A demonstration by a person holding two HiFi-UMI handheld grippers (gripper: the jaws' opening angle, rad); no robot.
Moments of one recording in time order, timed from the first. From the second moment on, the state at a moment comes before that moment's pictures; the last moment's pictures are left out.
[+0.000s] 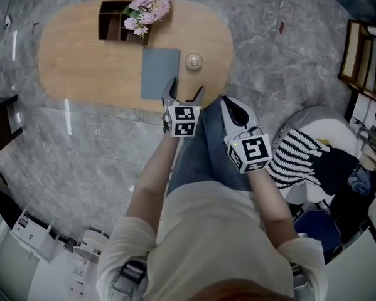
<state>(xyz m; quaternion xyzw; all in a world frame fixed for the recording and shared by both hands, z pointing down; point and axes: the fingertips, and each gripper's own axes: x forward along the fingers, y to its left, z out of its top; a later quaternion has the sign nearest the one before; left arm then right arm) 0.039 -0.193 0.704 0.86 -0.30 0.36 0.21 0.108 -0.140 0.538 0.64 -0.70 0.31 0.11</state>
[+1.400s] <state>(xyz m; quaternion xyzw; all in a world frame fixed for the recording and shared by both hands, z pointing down) -0.053 -0.082 0.415 0.91 -0.27 0.23 0.21 0.023 -0.040 0.376 0.64 -0.73 0.23 0.05</state>
